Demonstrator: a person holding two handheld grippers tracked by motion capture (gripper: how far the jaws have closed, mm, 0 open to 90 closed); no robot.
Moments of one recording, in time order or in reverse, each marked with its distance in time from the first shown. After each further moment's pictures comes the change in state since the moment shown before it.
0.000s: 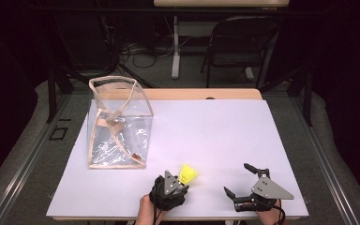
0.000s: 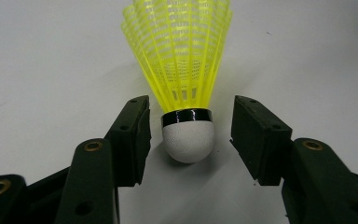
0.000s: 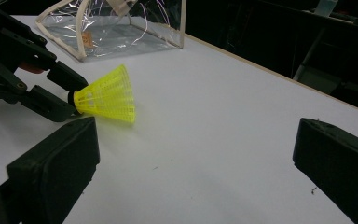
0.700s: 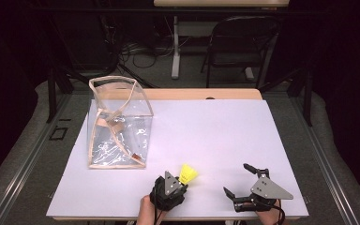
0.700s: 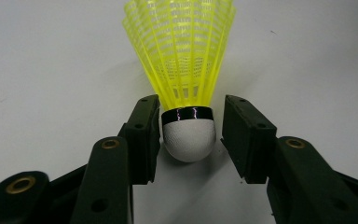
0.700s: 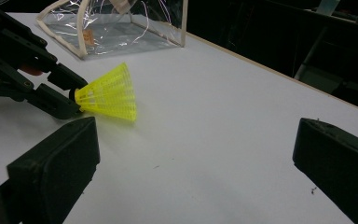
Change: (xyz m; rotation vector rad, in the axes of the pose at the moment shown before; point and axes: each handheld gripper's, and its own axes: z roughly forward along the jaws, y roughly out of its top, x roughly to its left) left arm -0.002 -0.002 0.002 -0.001 0.012 -0.008; right arm 0.001 0.000 0.001 0.005 0.003 -0.002
